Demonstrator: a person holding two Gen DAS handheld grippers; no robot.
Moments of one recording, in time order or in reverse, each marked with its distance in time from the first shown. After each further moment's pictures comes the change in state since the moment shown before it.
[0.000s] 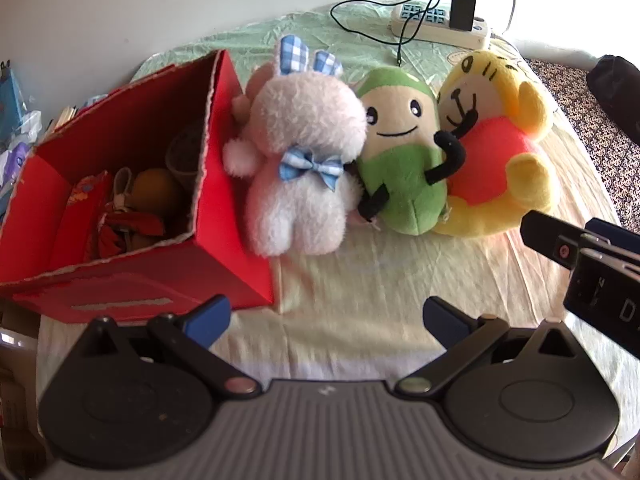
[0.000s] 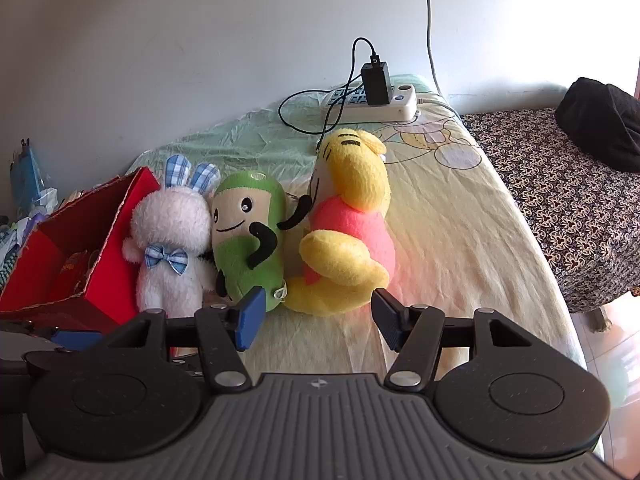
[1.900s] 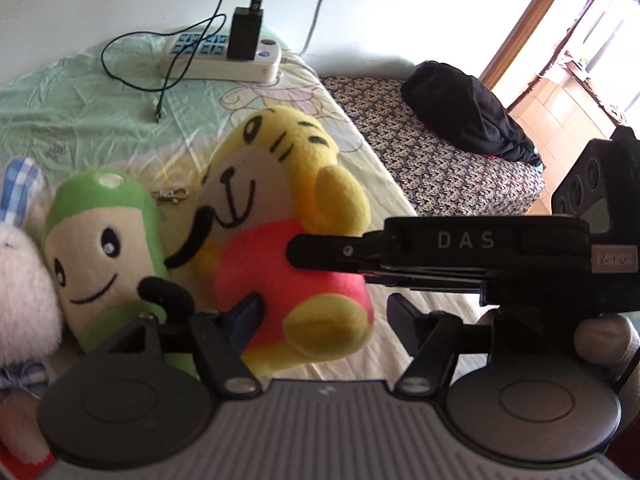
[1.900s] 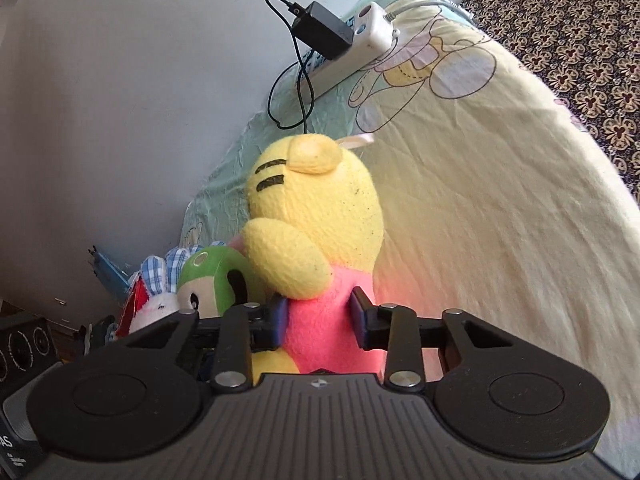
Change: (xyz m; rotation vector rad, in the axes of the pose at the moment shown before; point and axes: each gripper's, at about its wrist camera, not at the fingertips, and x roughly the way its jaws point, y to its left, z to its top) left arm 0.046 -0.077 0.072 0.197 -0.066 -0.605; right arm 0.093 -0.128 0.042 0.440 0.163 0.382
